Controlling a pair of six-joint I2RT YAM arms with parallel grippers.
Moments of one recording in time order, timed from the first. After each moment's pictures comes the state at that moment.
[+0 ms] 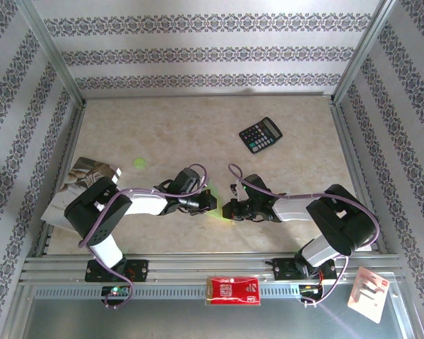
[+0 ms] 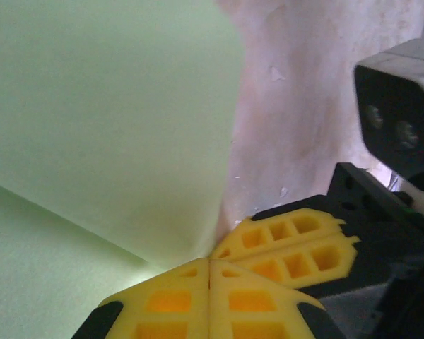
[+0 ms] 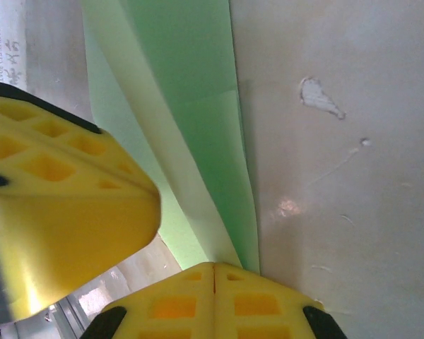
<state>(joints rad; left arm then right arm) -0.72 1.70 0.68 0.20 0.49 -0.97 0.64 1.54 0.45 0.17 -0.57 0.73</state>
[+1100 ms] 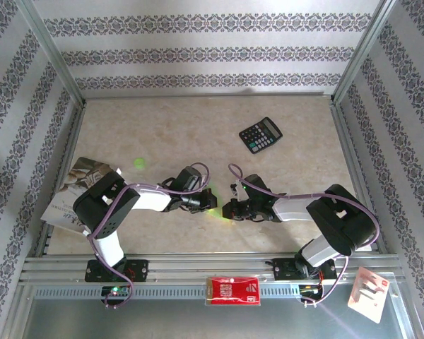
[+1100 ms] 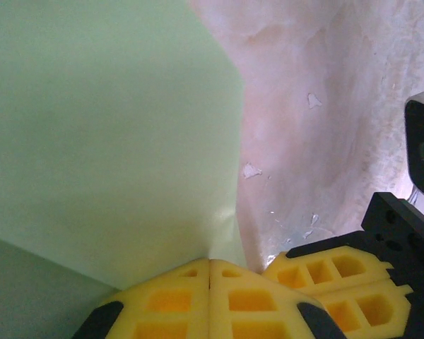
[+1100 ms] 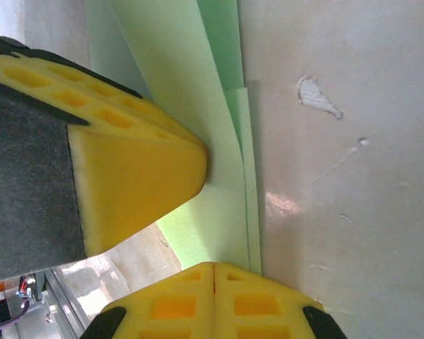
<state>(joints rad) -0.69 1.77 0.73 0.20 0.49 -0.92 0.64 1.54 0.45 0.16 -0.57 0.74</state>
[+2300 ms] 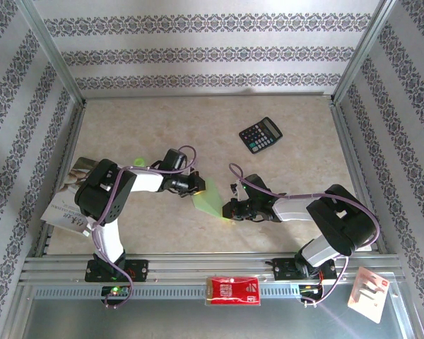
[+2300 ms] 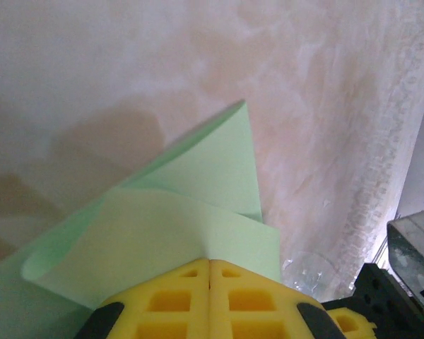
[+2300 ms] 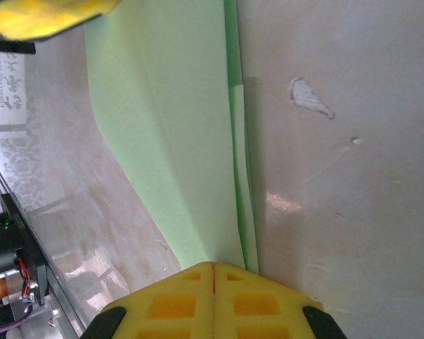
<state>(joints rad) -0.44 1.87 0.87 0.06 0.64 -0.76 0.64 1.54 0.45 0.16 -0.57 0.76</state>
